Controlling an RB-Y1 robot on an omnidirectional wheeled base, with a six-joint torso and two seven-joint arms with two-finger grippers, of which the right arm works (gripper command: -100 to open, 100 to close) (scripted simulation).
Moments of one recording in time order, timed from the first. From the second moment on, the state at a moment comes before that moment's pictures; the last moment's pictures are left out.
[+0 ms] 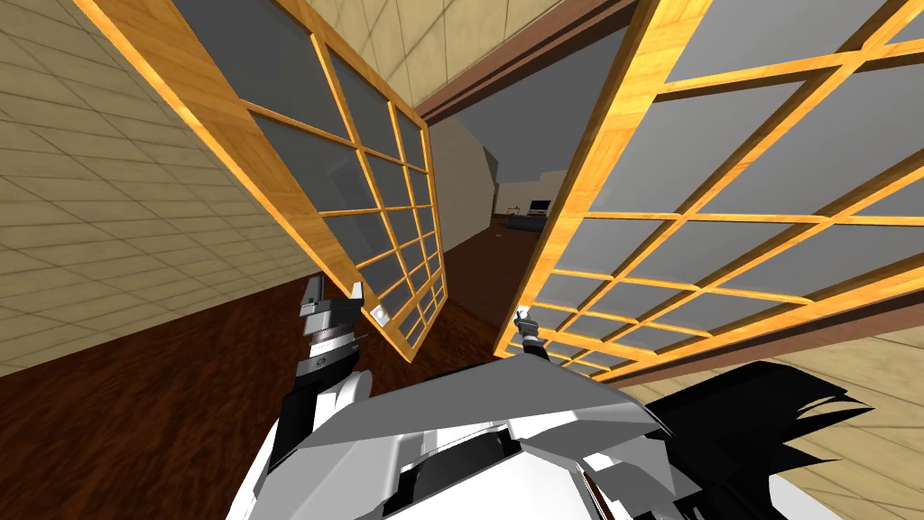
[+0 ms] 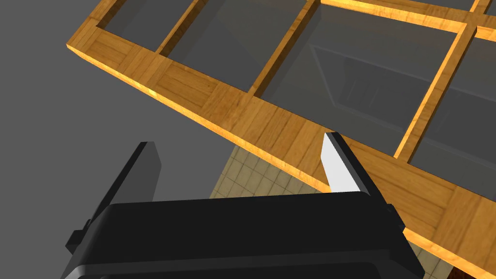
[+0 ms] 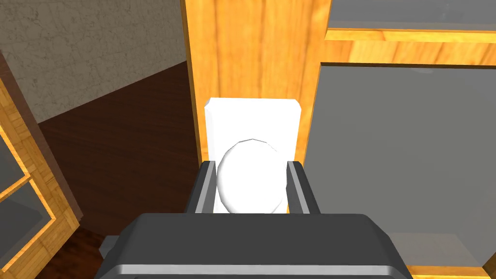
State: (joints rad) arm 0.15 -0.29 0.06 -0.82 -0.61 -0.87 -1.45
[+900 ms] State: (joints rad) arm 0.18 -0.35 0.16 -0.84 -0.55 -0.89 -1.55
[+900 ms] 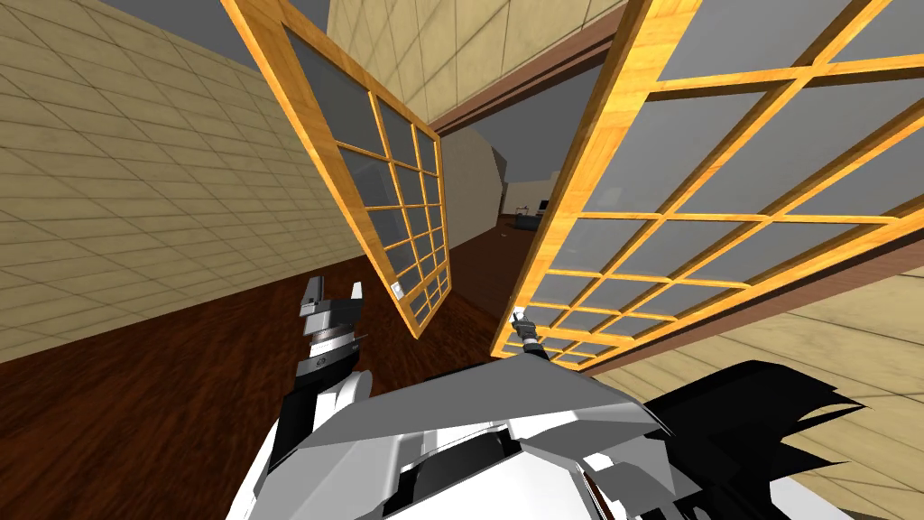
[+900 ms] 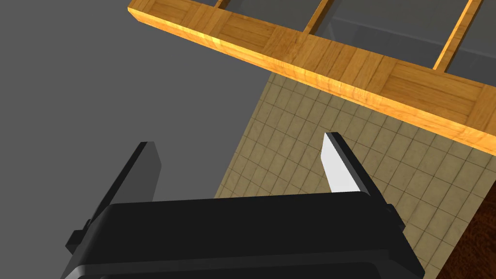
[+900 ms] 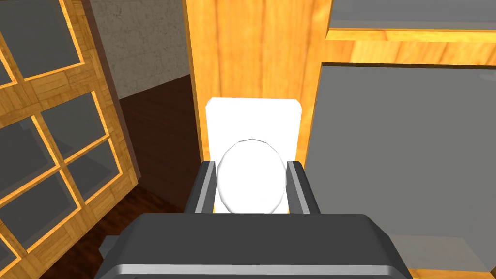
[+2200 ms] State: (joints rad) arm 0.27 -0.44 0.29 -0.86 -0.49 -0.99 -1.66
